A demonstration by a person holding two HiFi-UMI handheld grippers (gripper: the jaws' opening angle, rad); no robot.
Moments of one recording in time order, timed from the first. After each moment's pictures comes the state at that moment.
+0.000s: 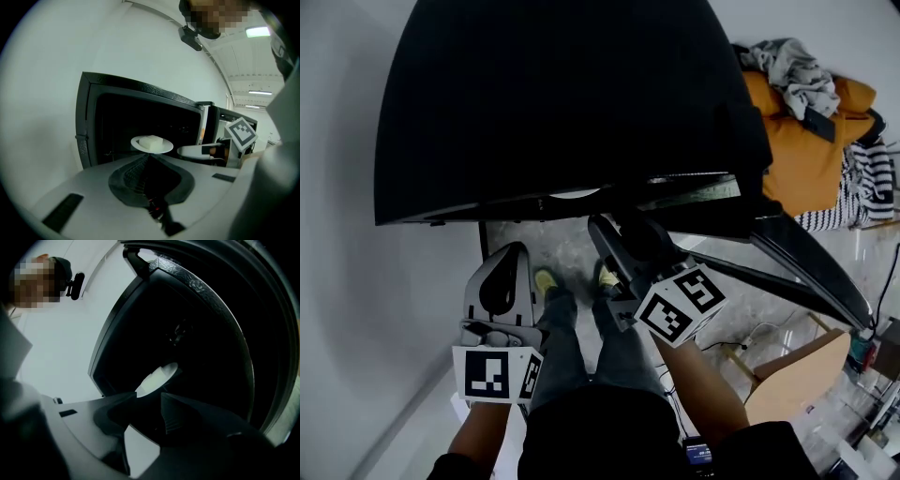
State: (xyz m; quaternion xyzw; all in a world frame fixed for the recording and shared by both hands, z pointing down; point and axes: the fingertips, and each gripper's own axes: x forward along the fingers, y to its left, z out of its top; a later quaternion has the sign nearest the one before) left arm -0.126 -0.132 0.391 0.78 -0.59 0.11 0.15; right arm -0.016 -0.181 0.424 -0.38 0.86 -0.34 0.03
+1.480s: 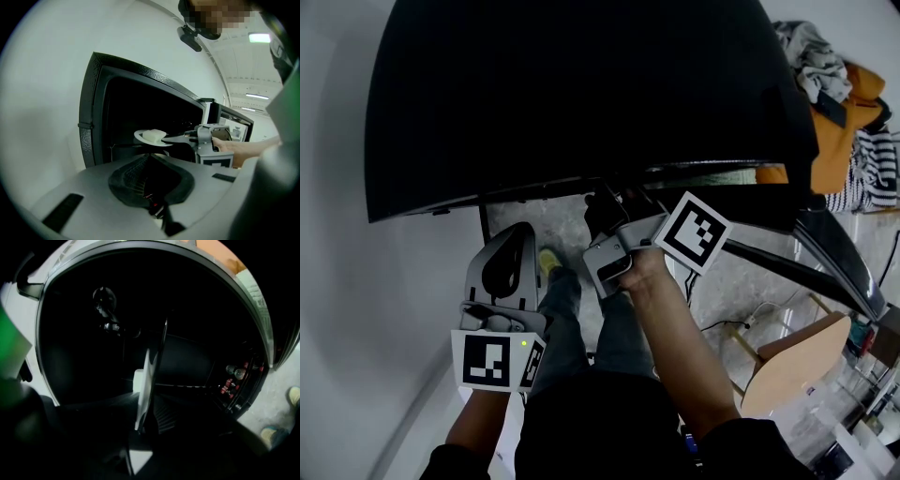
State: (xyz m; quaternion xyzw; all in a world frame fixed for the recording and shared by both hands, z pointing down) left arm -0.143 -0.138 0.414 0.80 -0.57 0.11 0.17; right arm -0.048 -0.239 0.452 -0.36 0.66 -0.62 0.23
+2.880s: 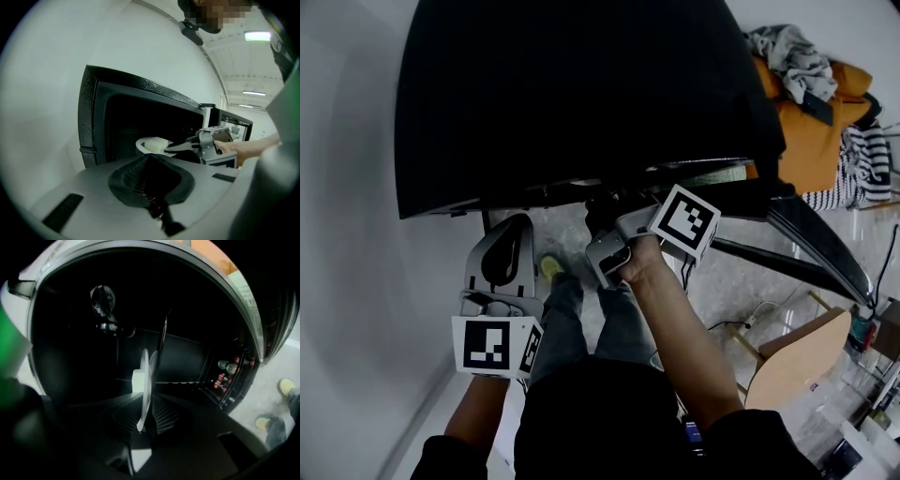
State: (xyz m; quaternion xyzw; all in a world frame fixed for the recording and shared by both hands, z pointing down) left arm -0.150 -0.150 0.389 0.81 -0.56 0.12 0.15; right arm -0.047 -0.236 0.451 -0.37 0.63 -0.65 0.22
